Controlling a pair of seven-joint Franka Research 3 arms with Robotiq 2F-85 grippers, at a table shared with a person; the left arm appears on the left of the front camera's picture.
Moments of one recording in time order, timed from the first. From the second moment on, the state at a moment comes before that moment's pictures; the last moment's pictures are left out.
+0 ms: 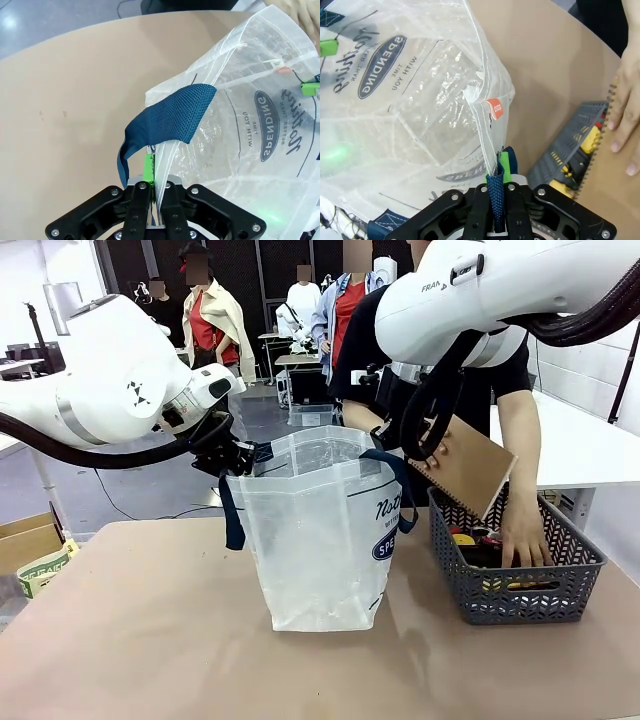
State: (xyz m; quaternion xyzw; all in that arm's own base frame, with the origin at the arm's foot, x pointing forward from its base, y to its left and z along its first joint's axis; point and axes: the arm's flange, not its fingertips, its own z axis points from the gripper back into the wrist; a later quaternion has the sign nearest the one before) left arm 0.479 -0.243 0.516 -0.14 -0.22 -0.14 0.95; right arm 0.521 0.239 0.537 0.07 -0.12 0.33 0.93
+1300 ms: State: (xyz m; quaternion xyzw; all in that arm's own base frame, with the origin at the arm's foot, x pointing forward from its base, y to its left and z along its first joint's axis) left arm 0.479 -0.243 0.516 -0.14 -0.22 -0.14 0.95; right arm 0.521 0.239 0.537 0.07 -0.12 0.33 0.93
